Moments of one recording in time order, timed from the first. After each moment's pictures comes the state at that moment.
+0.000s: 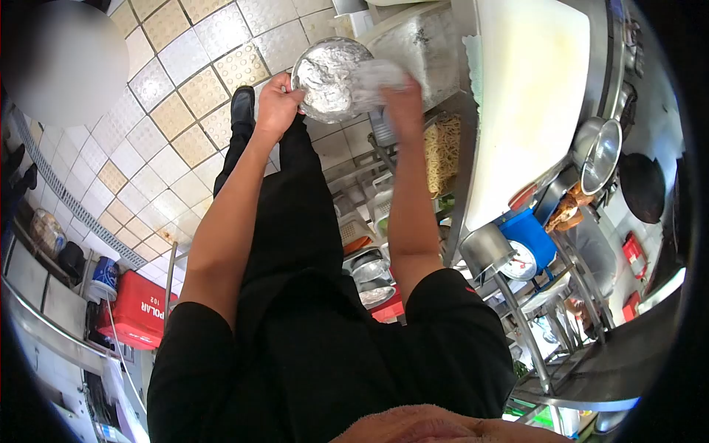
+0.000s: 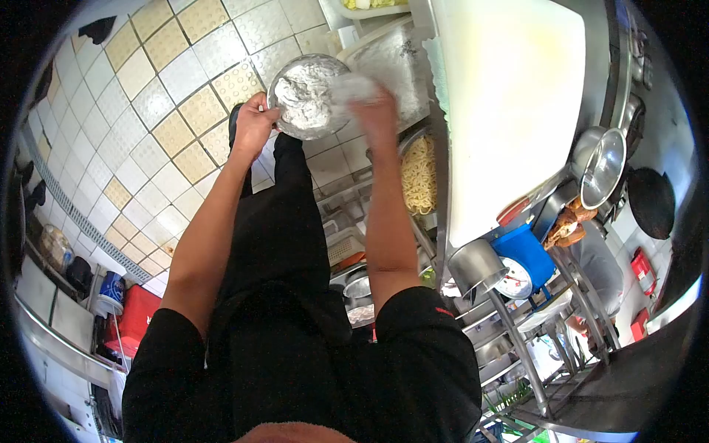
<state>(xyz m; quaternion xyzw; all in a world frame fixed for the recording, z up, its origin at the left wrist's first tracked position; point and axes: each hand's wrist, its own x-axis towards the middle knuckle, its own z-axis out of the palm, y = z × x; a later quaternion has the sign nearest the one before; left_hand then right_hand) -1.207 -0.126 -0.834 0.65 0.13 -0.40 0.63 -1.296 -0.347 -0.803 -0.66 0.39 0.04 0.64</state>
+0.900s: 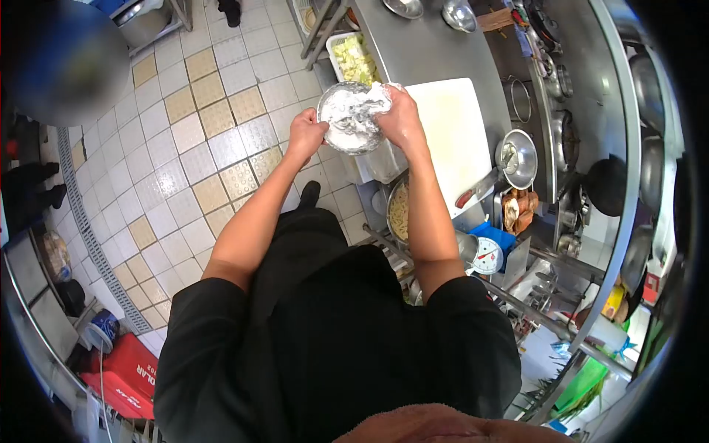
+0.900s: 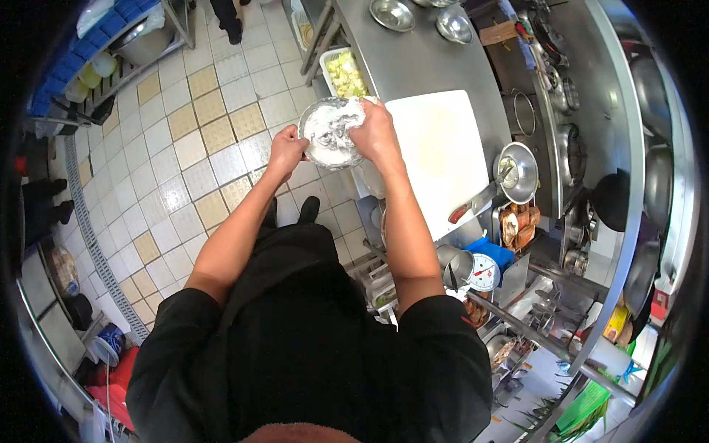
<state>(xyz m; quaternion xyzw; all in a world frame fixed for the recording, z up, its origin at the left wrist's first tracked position) -1.119 -0.081 -0.579 0.63 0.03 -0.30 0.72 -1.162 -0.249 -0.448 -0.94 0.15 -0.05 0.30</state>
